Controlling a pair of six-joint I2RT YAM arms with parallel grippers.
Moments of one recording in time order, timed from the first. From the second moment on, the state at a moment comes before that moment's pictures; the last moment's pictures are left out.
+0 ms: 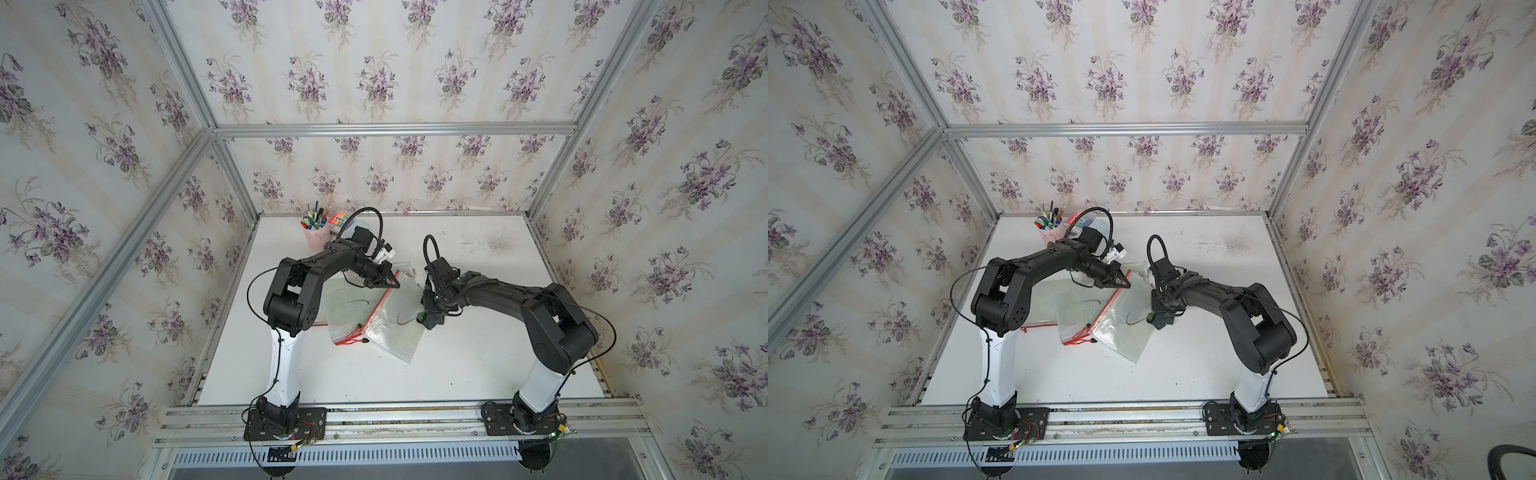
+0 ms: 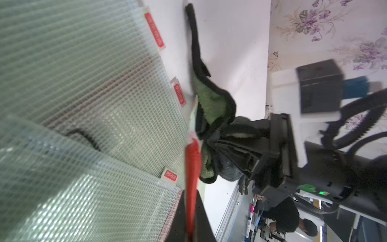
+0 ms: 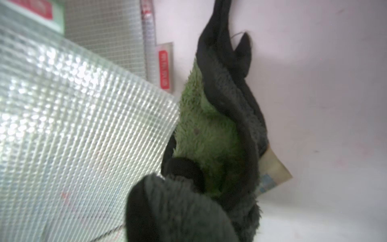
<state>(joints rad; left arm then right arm) -0.36 2.14 1.54 -0.67 0.85 -0.24 0.58 1.74 1.05 -0.52 0.01 0.51</state>
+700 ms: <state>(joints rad) -0.49 2.10 1.23 -0.07 0.58 -0.86 0.71 1.72 0.90 -0.39 -0.02 0.59</state>
